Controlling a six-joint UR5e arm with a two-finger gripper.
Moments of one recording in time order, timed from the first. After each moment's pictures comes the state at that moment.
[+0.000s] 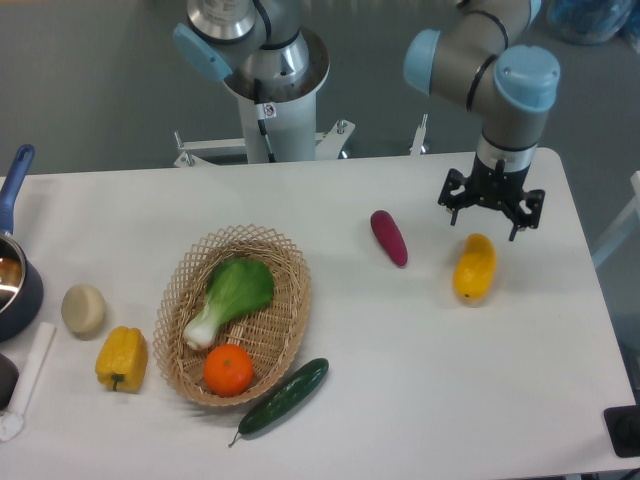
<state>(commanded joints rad) 2.89 -1.91 -1.85 -0.85 1.47 1.31</state>
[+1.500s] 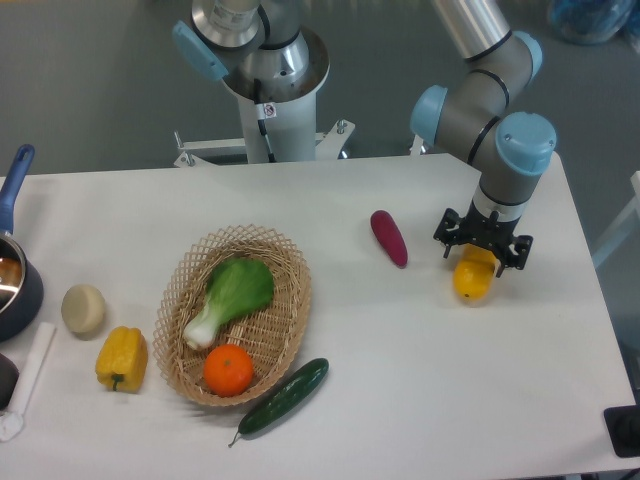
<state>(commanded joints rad) 2.87 -2.02 -1.83 -0.80 1.47 1.30</state>
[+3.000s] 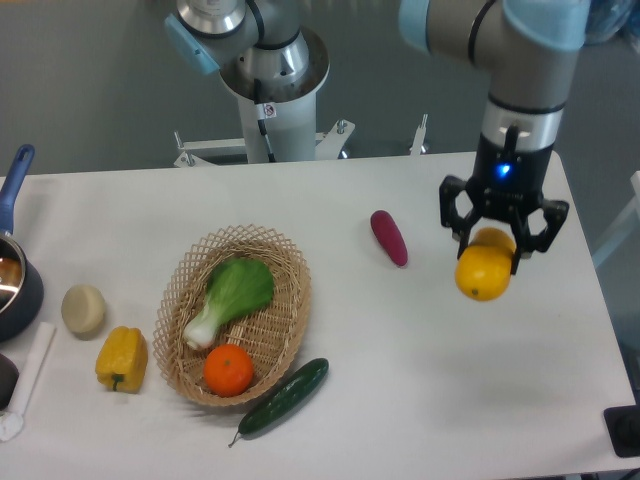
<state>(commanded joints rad) 2.75 -1.81 -1.38 -1.29 1.32 1.19</state>
